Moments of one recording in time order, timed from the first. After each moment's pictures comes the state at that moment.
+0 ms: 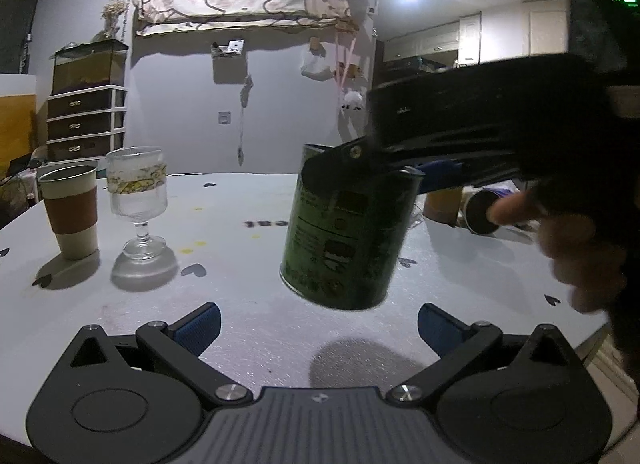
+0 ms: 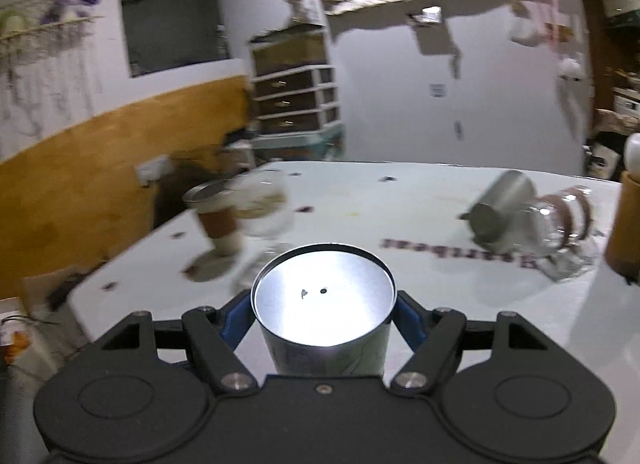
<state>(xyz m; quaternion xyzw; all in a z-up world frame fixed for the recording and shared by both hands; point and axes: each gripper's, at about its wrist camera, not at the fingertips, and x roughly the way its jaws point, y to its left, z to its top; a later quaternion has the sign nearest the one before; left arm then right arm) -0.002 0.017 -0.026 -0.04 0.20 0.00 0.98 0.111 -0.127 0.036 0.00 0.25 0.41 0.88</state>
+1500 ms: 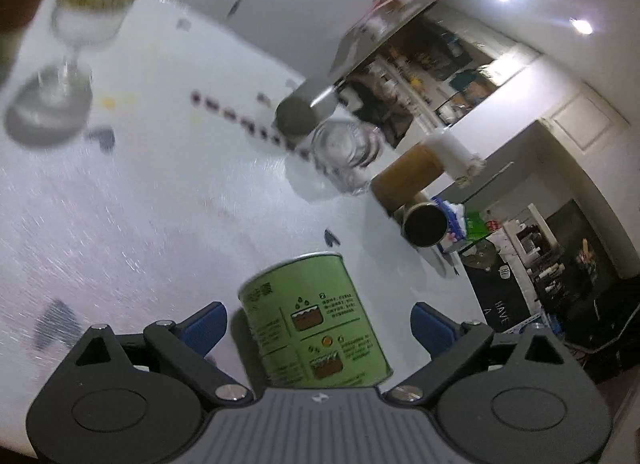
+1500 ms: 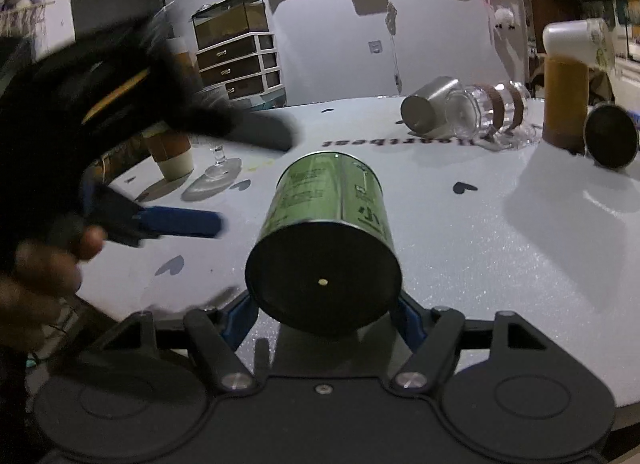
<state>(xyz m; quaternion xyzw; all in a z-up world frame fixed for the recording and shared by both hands) 0.088 0.049 -0.027 -0.34 0.36 -0.10 0.86 0.061 -0.166 -0.067 0.00 0.29 0.32 0.90</state>
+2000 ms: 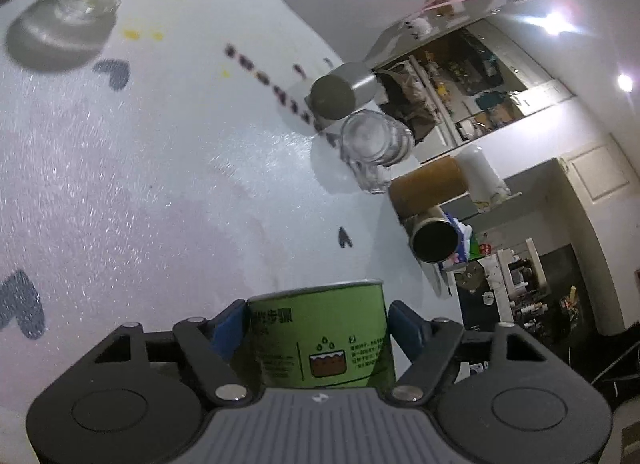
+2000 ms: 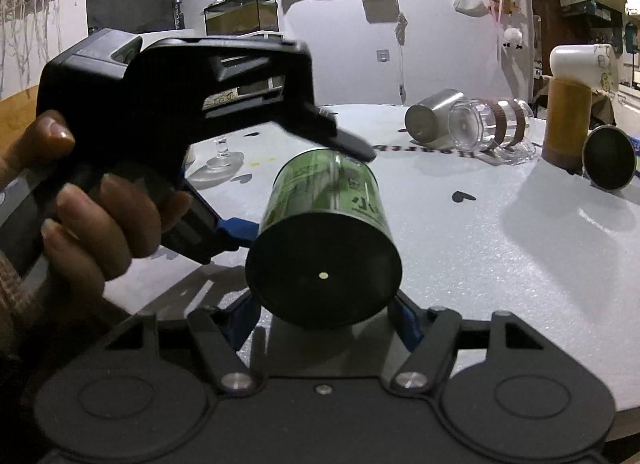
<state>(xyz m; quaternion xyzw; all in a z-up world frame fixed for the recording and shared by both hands) 0.114 0.061 -0.049 -0.42 0.38 -0.10 0.82 0.052 -0.164 -0.068 -0.03 0.27 0.32 0.91</state>
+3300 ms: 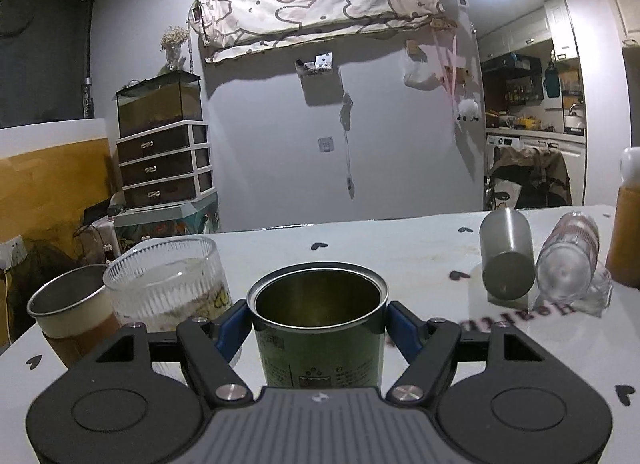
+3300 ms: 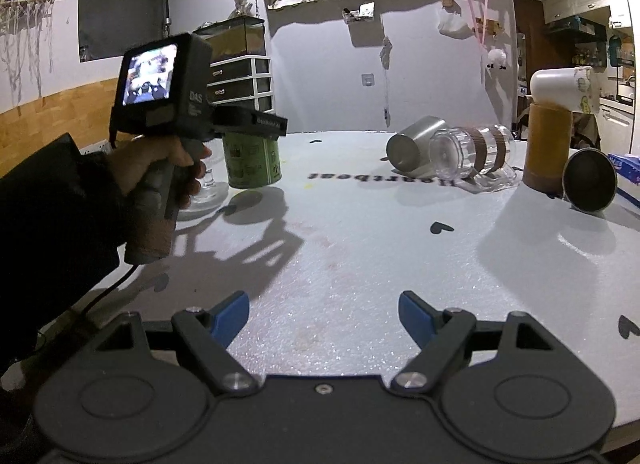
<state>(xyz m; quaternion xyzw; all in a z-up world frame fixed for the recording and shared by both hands) 0.187 0.081 -0.011 0.03 0.18 0.18 0.97 0.048 -0.172 -0.054 -0.02 0.24 0.30 0.92</state>
